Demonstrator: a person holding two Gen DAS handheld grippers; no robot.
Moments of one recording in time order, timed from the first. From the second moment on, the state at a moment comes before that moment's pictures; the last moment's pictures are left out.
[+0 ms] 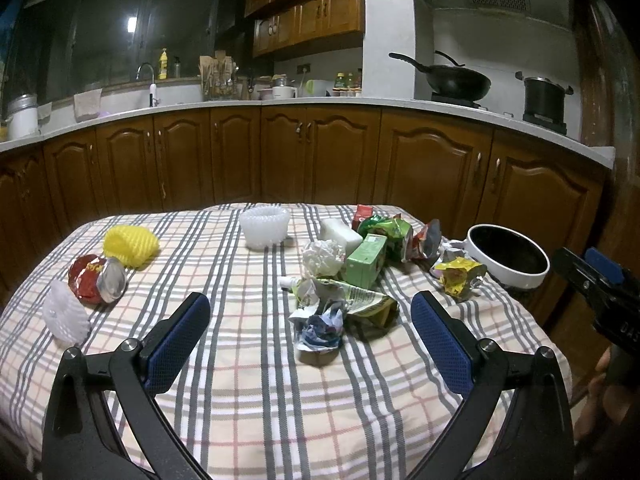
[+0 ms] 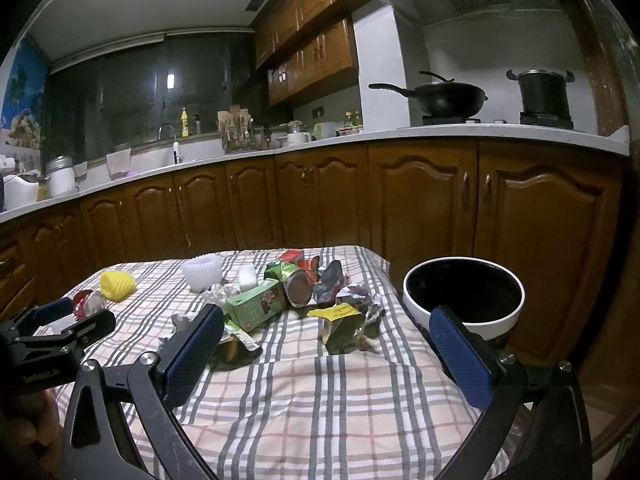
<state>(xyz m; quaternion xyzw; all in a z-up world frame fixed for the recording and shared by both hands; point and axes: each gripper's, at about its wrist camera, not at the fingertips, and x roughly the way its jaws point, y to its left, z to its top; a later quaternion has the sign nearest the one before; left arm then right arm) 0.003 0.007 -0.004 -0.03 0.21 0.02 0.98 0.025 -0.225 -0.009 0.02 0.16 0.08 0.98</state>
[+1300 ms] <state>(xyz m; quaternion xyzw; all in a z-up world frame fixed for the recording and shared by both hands) 0.016 0.006 -0.019 -0.03 0.24 0.03 0.97 0.035 -0.221 -0.026 0.04 0.19 0.09 0.98</state>
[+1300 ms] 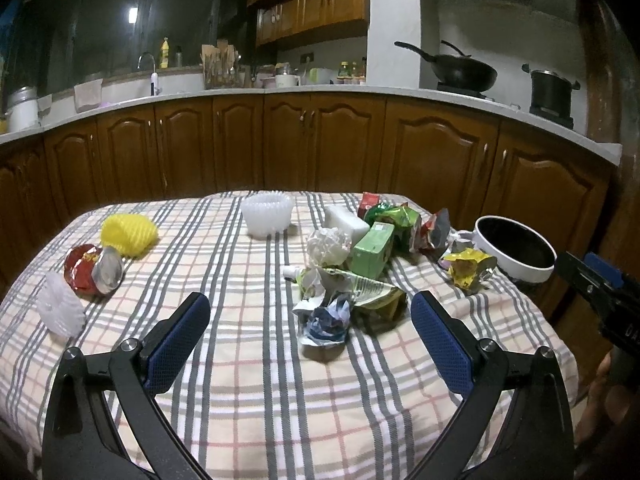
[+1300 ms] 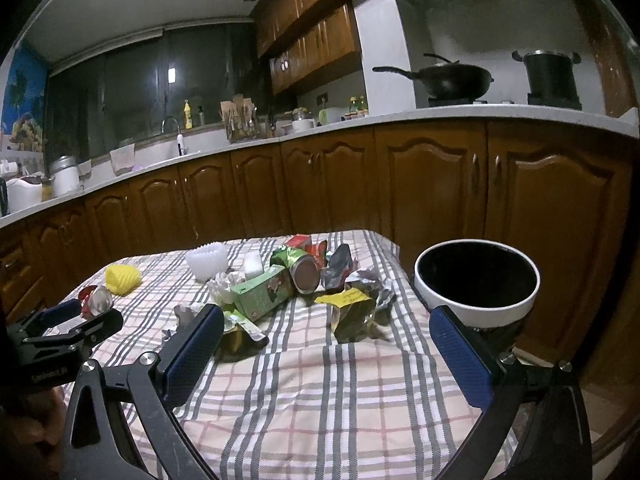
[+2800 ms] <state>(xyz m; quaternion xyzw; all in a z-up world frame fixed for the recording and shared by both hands) 0.120 0.024 -0.074 -0.06 0.39 -0.04 0.92 0.168 -0.237 -0.082 0.09 0.36 0.14 0.92</state>
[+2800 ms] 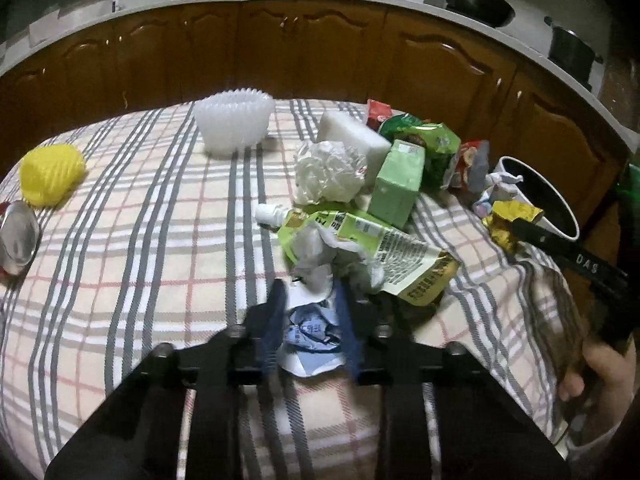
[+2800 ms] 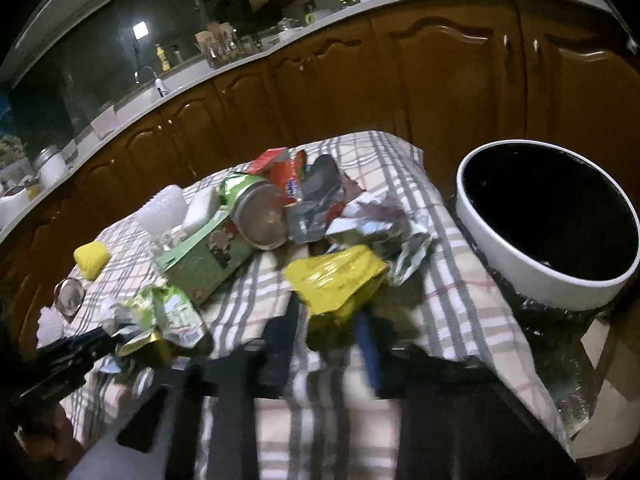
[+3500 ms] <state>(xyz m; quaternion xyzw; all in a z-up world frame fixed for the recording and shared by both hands) 0.134 -0.039 -0.012 -0.05 0.33 -0.13 0.93 0.140 -0.290 -0.043 0.13 0.31 0.13 0.93</state>
